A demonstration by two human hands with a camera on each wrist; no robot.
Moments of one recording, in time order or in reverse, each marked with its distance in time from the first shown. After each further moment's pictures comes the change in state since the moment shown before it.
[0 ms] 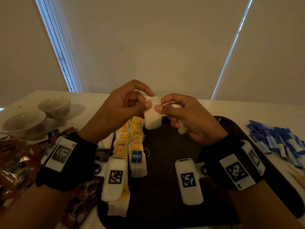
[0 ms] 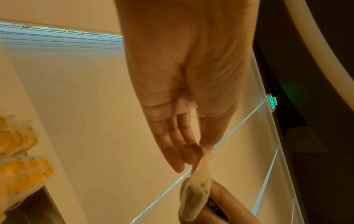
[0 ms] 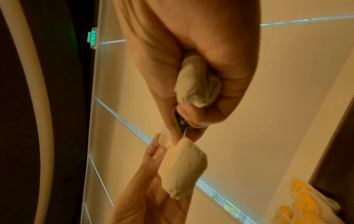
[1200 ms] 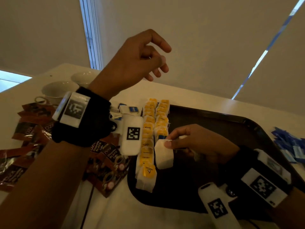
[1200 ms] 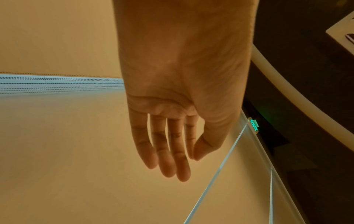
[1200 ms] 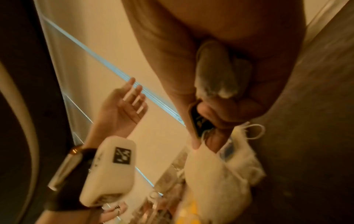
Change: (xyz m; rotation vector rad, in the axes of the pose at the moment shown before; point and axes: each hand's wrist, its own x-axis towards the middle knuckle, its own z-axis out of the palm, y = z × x) left_hand -0.006 0.027 -0.061 0.180 0.147 0.017; right_hand -0.025 0.027 0.045 -0.453 -0.380 0.502
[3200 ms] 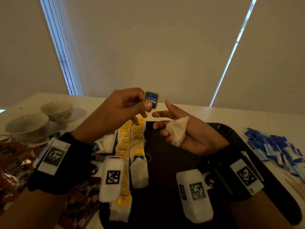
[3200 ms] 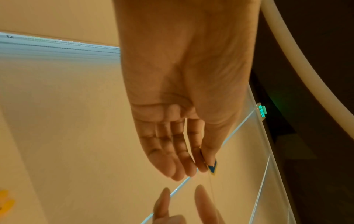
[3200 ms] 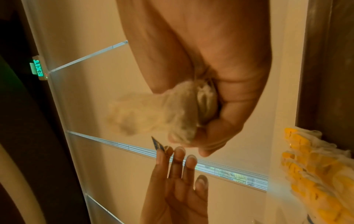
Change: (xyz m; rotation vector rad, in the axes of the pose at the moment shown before) left_hand -0.002 -0.006 0.048 -0.110 -0.211 -0.016; right_hand -0.013 -0.018 -0.048 0.833 -0.068 -0.214
